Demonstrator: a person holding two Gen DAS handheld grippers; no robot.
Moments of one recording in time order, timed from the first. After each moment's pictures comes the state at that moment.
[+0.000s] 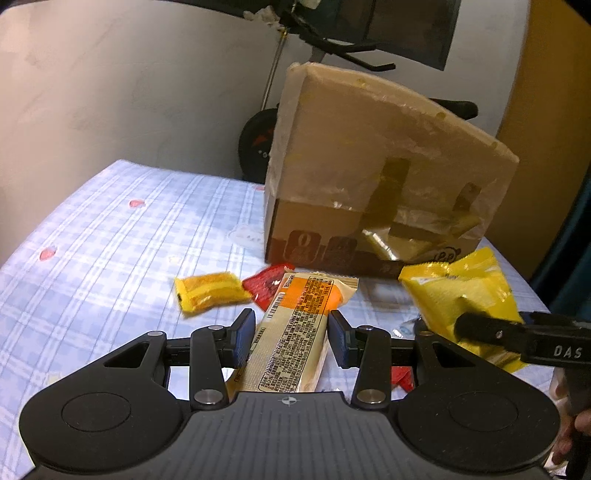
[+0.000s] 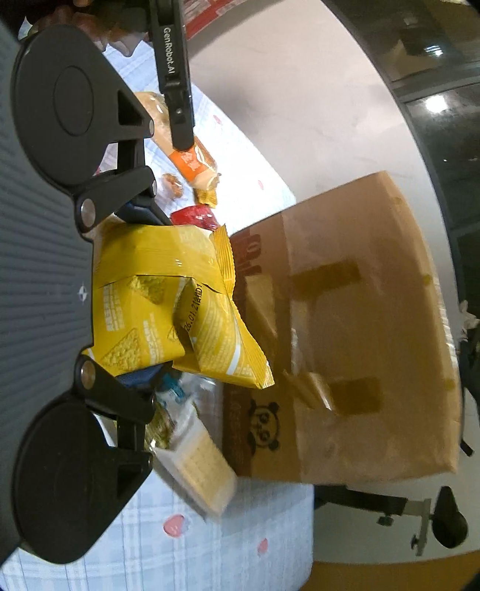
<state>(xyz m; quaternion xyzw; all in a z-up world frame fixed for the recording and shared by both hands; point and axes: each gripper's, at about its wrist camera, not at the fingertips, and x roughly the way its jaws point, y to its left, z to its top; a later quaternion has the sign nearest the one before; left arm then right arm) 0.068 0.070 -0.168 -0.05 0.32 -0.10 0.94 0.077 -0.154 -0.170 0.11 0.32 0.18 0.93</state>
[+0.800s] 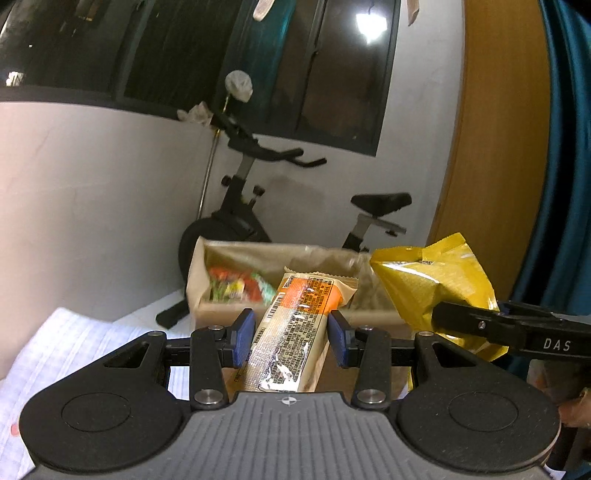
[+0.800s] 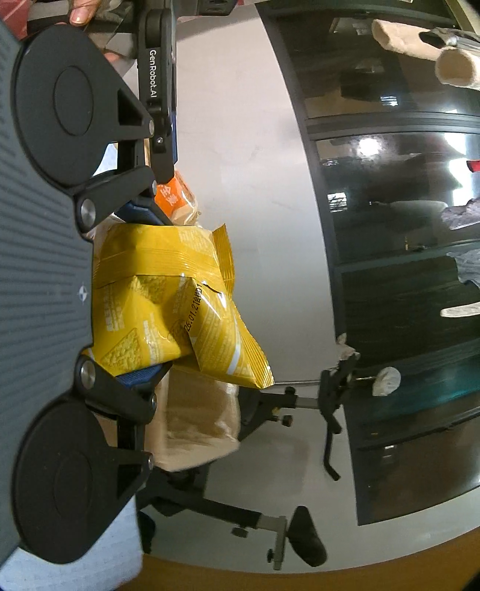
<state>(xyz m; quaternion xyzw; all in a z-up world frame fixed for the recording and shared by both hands) 0.114 0.024 -0.034 -0.04 0.17 -0.19 0.97 0.105 -0.191 -0.022 0.08 0.14 0.20 0.97</state>
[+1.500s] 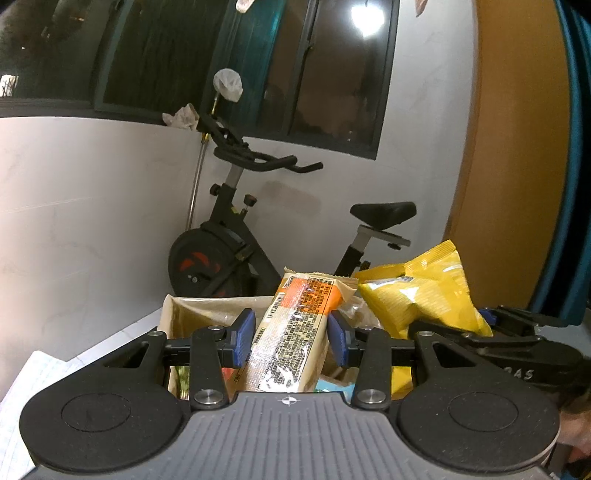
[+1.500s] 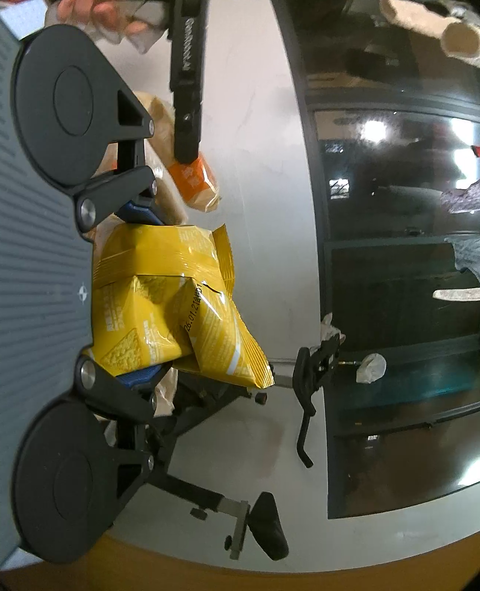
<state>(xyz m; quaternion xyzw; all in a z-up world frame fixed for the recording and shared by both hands) 0.197 -0.017 -0.004 -0.03 0.18 -0.19 0.96 0.195 -0.214 0.002 0.04 0.14 0.15 0.98</state>
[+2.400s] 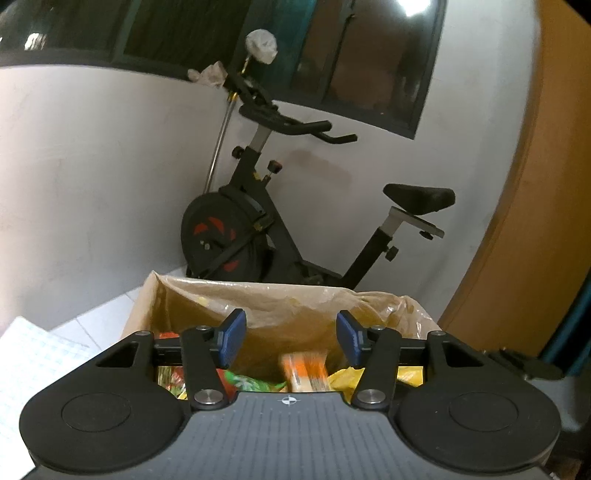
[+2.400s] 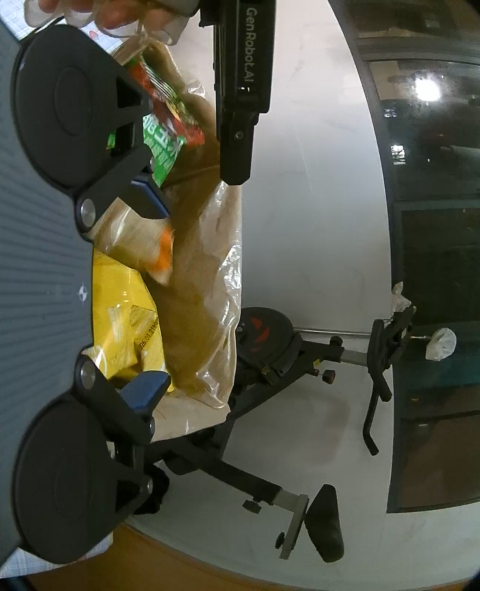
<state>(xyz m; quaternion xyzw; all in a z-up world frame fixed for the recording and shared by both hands) 0.266 -0.031 -0.026 -0.07 0.23 -0.15 0.96 0.275 -0.198 -0.044 0.03 0.24 0.11 0.96</state>
